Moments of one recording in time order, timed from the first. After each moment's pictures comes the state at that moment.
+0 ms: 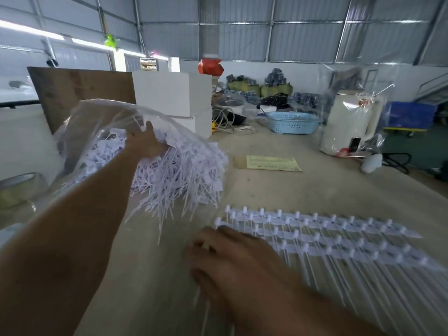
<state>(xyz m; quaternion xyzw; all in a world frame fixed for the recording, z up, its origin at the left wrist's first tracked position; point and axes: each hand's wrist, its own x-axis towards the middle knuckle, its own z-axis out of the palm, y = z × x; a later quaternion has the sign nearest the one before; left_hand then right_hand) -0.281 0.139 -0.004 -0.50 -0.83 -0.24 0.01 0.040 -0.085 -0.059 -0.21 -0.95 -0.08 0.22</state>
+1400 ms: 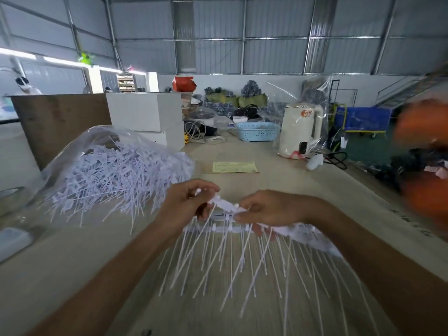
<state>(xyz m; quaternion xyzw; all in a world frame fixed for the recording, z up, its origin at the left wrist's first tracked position) -0.044 -0.066 -0.041 -0.61 -0.42 -0.56 -0.35 0.185 -0.035 0.000 -0.36 -0.88 0.32 0.07</state>
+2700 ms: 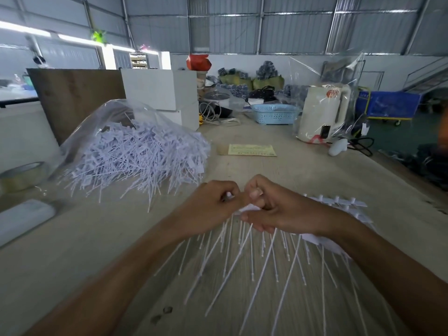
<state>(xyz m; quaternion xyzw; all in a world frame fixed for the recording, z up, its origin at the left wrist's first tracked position) -0.039 -0.090 -0.045 -0.77 -0.50 -0.35 -0.18 0.163 -0.061 -0.030 -0.29 -0.84 0.42 0.19</state>
